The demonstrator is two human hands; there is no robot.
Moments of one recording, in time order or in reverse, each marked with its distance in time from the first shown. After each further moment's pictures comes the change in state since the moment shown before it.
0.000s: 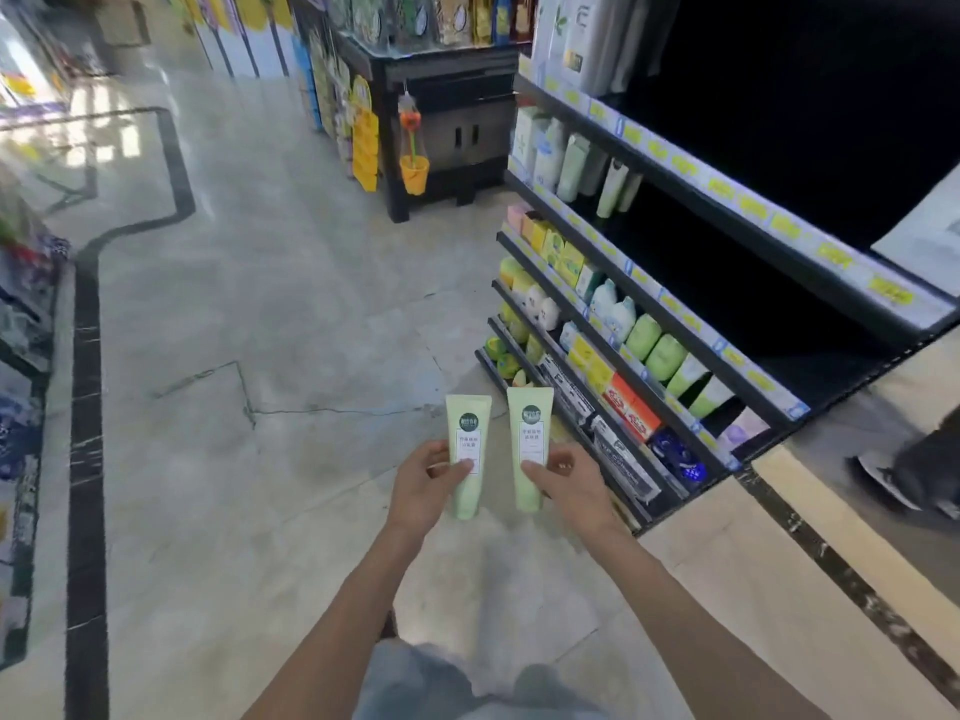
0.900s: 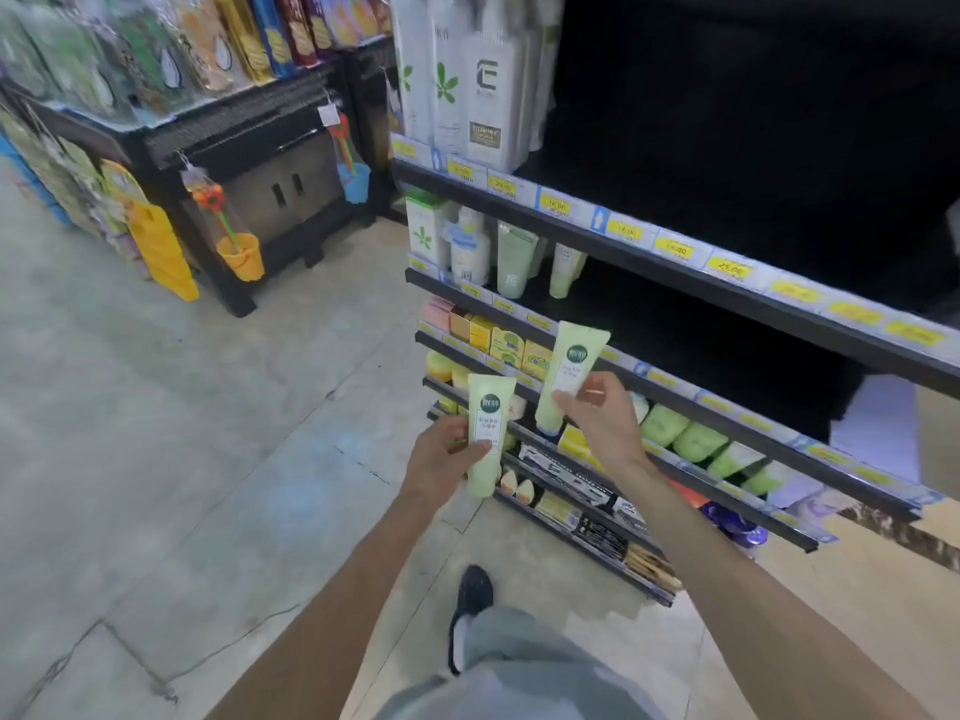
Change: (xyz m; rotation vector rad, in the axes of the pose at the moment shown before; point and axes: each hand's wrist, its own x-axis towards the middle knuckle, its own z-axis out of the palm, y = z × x) left_hand 0.453 0.184 0.049 0.287 -0.559 0.122; right_hand 0.355 -0.209 0.037 0.122 0.562 -0.054
